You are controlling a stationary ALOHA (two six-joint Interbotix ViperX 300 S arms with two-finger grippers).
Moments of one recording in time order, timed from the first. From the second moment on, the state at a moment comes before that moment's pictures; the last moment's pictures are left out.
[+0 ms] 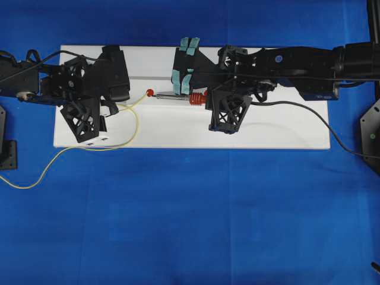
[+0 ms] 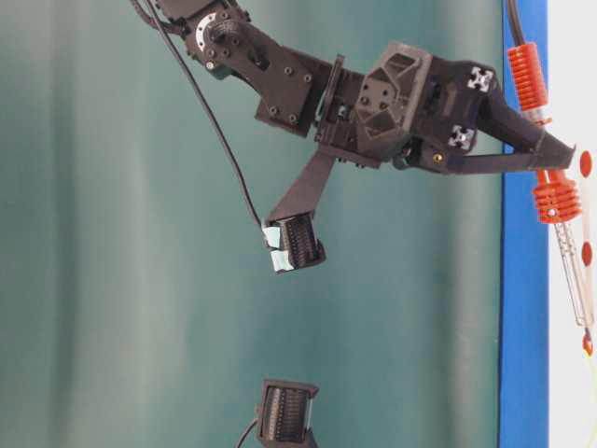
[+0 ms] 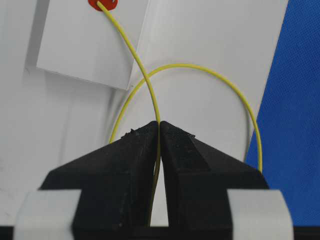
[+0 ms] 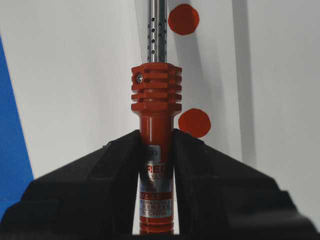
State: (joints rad) left arm 0.13 -0.19 0.84 0.00 0.33 -0.11; right arm -0.15 0.12 0.41 -0.02 0.62 0.16
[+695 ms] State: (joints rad) left arm 0.12 -0.19 0.84 0.00 0.33 -0.11; right arm -0.16 0.12 0.40 -0.02 0.62 0.16
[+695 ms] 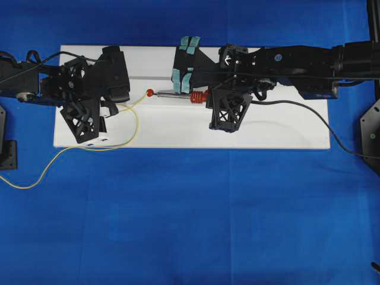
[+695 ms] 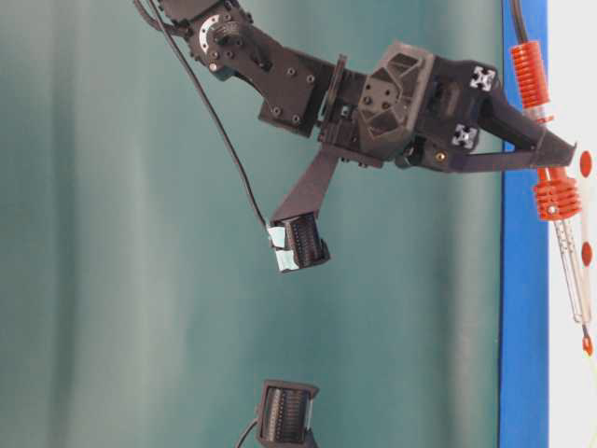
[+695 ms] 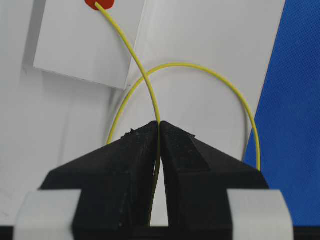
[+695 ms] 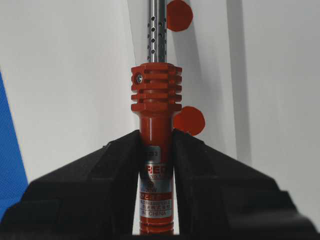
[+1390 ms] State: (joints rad) left arm 0.11 -0.18 0.84 0.00 0.33 -0.11; right arm -0.16 0.13 0.39 -0.03 0.64 0.16
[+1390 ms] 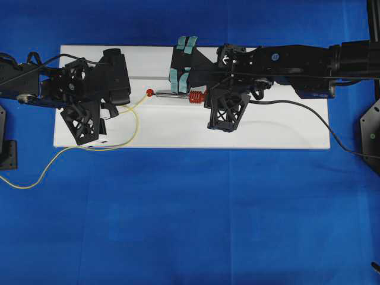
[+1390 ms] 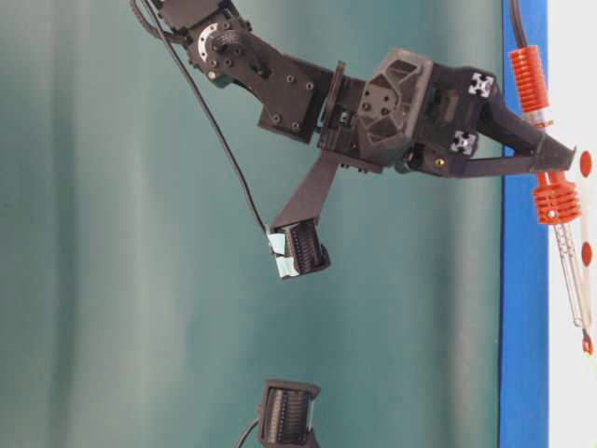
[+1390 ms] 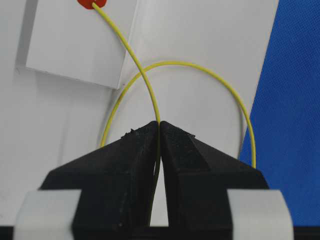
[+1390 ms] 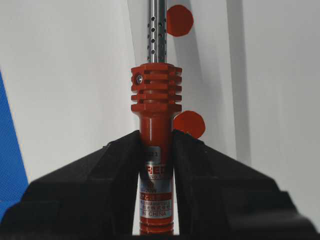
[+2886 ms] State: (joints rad) left arm 0.10 -0.21 0.82 0.00 0.36 -0.10; right arm -0.16 0.13 0.39 -0.03 0.64 0.16
